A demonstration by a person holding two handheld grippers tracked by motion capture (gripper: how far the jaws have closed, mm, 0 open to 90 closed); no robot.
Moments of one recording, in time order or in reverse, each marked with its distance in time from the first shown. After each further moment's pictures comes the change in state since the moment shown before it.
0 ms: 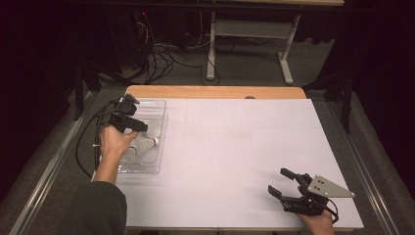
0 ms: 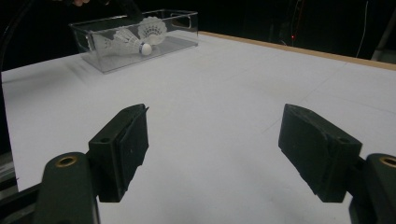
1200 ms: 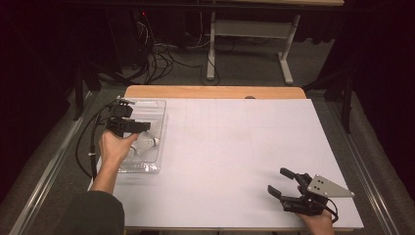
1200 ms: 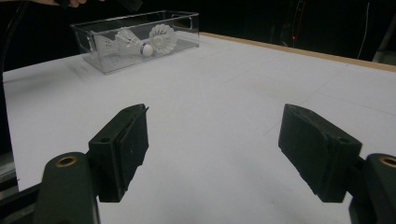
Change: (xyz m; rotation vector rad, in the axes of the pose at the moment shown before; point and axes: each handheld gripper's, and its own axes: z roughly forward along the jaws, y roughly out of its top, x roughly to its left) left arm -0.002 -0.023 -0.017 -0.208 -0.133 -0.039; right arm 0.000 0.001 0.000 -0.002 0.005 -0.003
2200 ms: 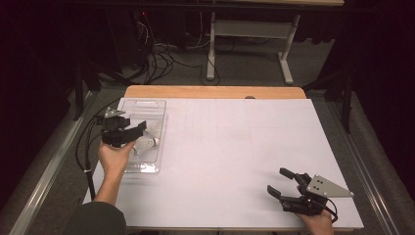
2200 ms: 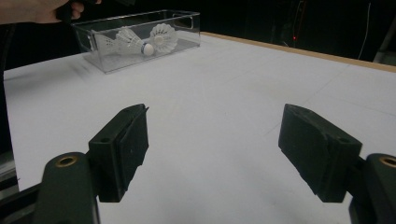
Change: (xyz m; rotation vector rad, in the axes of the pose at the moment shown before) left arm 0.001 -0.037 -0.006 -0.302 0.021 0.000; right arm 0.001 0.000 0.001 0.000 0.002 -0.002
